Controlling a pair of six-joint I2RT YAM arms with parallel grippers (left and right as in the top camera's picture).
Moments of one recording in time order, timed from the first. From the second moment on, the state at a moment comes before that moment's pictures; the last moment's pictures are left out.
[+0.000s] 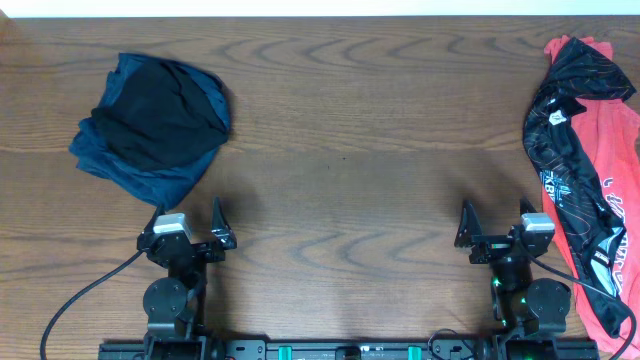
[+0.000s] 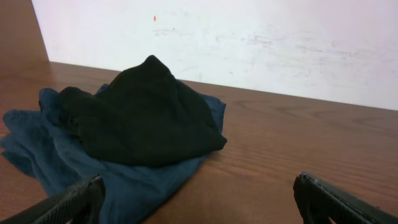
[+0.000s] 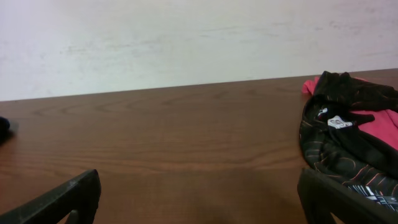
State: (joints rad) left arm -0.03 0.01 0.02 -0.11 -0.11 -0.14; right arm -0.01 0.01 0.01 -0.06 -0.08 0.14
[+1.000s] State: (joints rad) left arm -0.03 0.01 0.02 -0.11 -0.08 -0.14; right arm -0.01 0.01 0.01 -0.06 -0.08 0.18
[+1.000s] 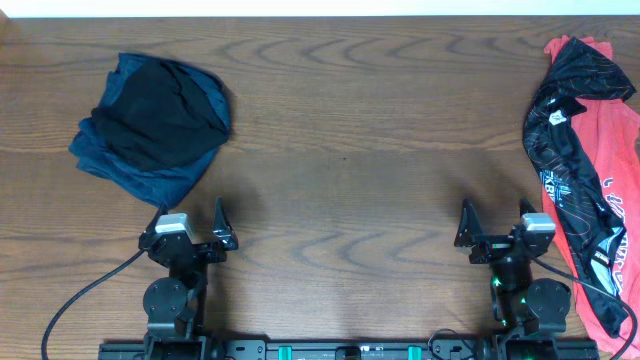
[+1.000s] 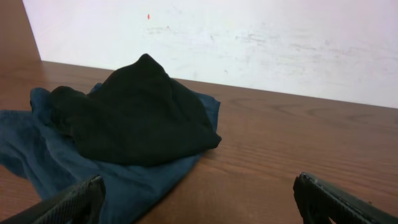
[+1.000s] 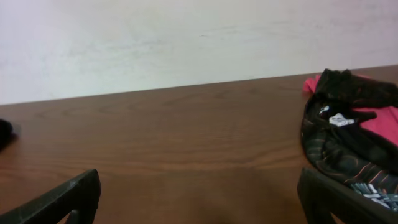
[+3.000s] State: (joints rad) left arm -0.03 0.98 0.86 -0.87 0.18 -0.20; right arm -0.37 1.49 0.72 0.03 0.31 0.10
